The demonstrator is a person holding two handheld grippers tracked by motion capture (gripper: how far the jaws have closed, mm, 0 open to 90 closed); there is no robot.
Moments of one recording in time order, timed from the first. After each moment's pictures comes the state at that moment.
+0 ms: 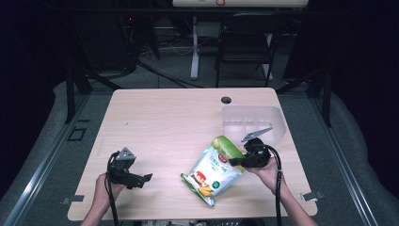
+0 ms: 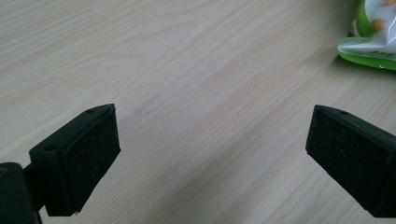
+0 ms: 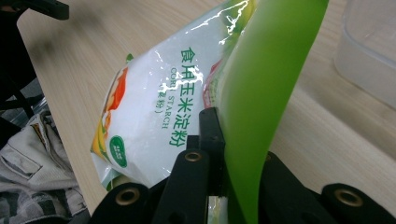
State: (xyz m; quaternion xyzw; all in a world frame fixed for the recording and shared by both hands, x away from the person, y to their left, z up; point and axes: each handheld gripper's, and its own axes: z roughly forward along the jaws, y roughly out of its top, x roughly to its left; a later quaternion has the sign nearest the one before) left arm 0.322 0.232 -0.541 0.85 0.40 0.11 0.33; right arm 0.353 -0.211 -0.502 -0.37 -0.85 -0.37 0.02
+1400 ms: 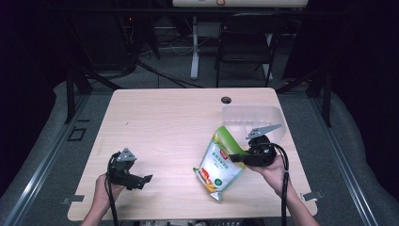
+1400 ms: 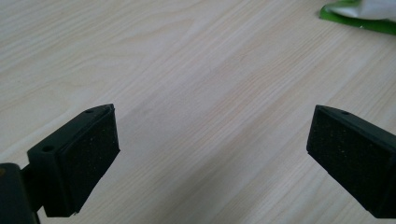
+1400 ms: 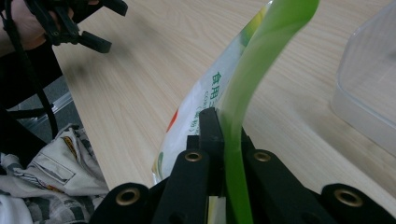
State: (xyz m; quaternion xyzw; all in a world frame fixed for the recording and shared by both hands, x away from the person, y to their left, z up) left arm 0.320 0.231 -0.540 0.85 0.39 0.11 0.32; right arm 0.333 -0.210 -0.458 -0.35 -0.84 -0.41 -0.01
